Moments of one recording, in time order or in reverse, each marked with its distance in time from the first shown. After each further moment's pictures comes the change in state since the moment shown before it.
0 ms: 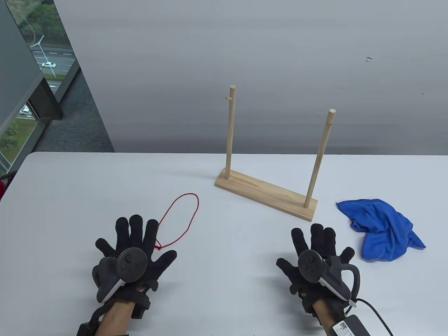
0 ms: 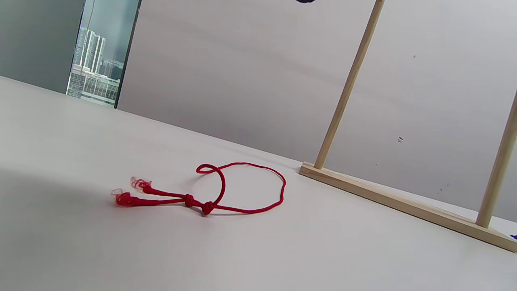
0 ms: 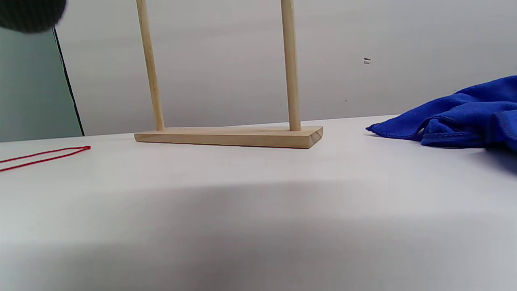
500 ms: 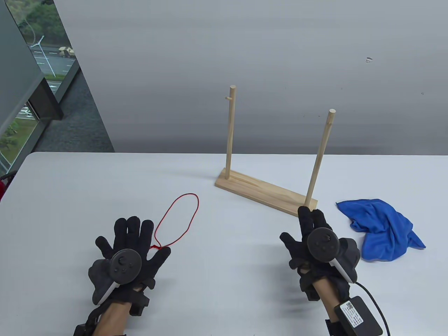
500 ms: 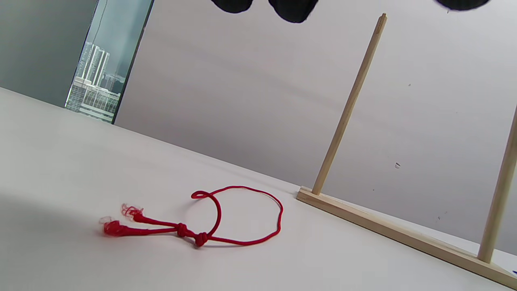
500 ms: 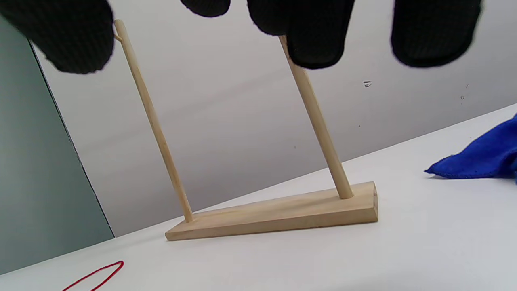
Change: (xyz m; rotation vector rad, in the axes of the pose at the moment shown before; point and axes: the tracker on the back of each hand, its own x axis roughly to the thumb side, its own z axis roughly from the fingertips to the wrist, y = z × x) left_hand -0.006 0.008 0.003 0.074 0.003 0.039; right_hand 0.004 -0.053 -0.037 -0.156 0.029 -0.263
